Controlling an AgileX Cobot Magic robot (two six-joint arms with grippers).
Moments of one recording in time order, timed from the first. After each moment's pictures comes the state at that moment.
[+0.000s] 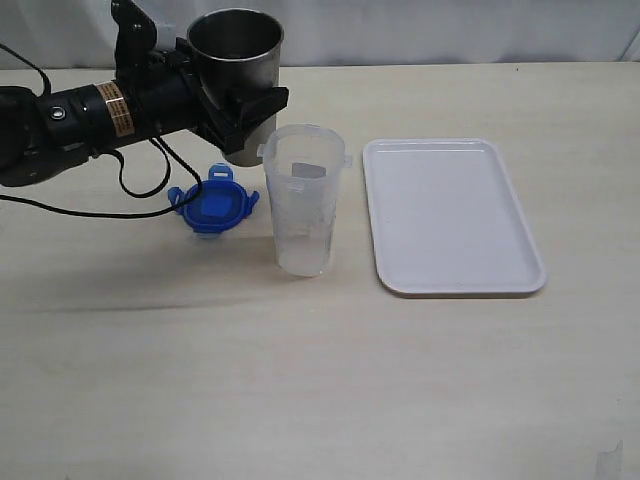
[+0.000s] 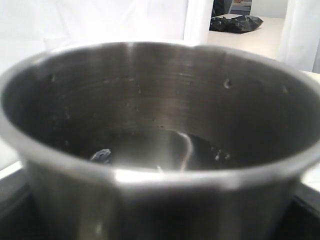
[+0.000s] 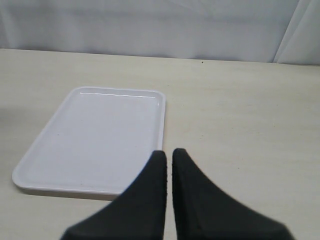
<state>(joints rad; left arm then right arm) -0.24 1.99 -0.98 0.89 -0.98 -0.49 0.05 0.00 0.00 -0.11 0.34 0.04</state>
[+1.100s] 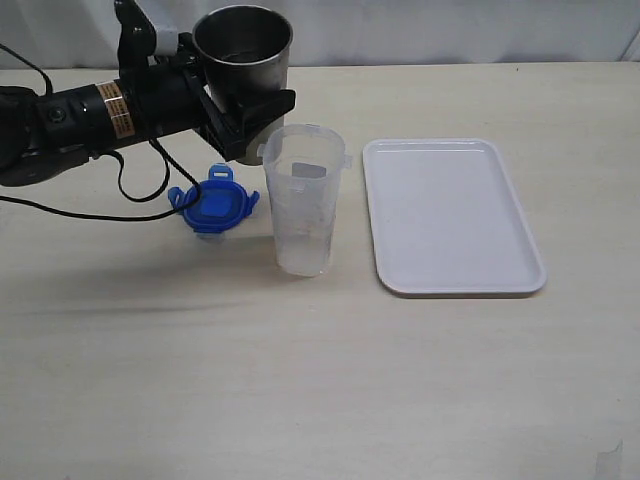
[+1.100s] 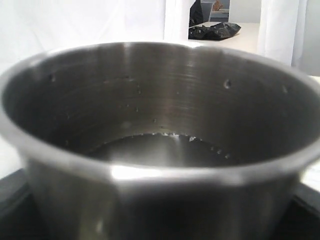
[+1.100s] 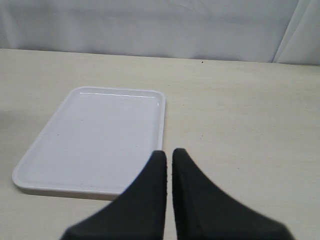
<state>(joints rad) -0.24 1.99 -0.98 0.93 -1.05 -0.45 0.05 0.00 0.00 -0.11 0.34 0.04</state>
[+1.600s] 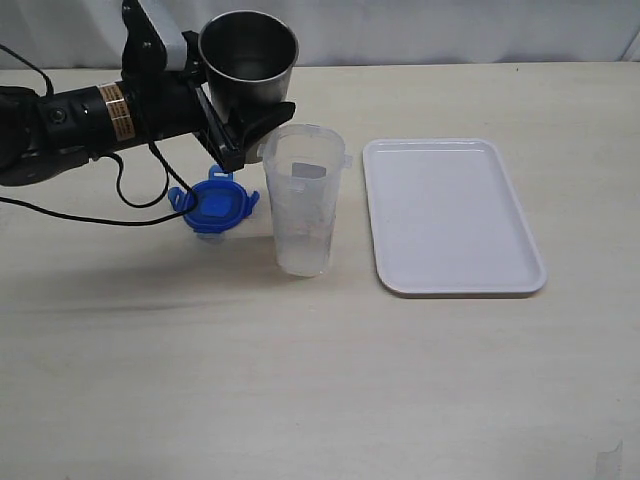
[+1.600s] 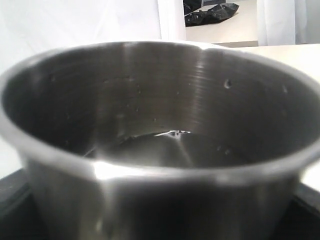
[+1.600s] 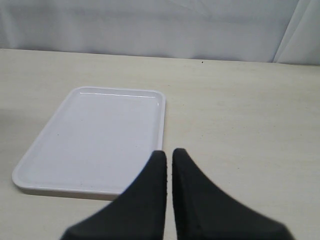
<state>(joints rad) -0.24 1.99 -0.98 0.95 -1.03 -0.30 0.05 0.00 0.00 -0.11 0.34 0.04</state>
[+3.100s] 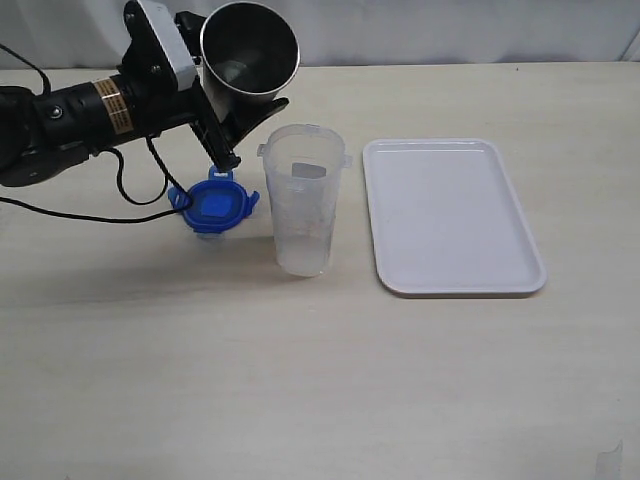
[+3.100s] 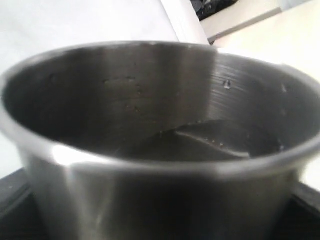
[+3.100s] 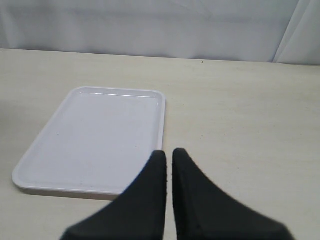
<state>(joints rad) -0.24 1.99 -0.98 0.89 -1.06 0.08 0.05 0.00 0.00 -0.11 0.34 0.04</state>
